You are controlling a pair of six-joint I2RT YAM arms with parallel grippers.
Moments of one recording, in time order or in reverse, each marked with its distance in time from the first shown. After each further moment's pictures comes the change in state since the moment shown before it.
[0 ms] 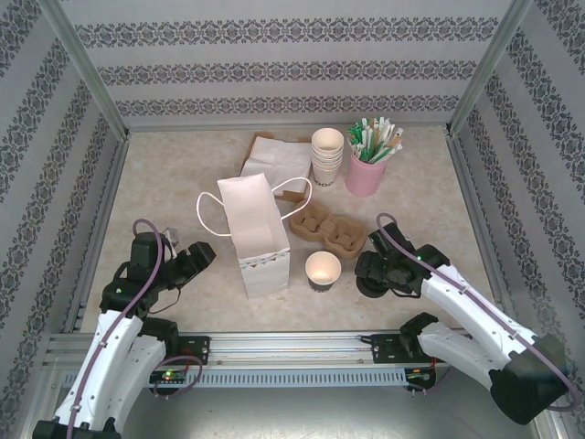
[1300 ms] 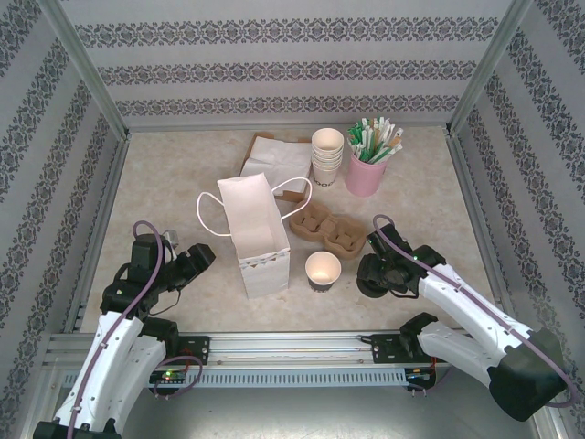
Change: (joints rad) left arm 0.000 -0.011 -0.014 -0.008 -0.008 -0.001; right arm 0.000 0.018 -0.030 0.035 0.001 -0.010
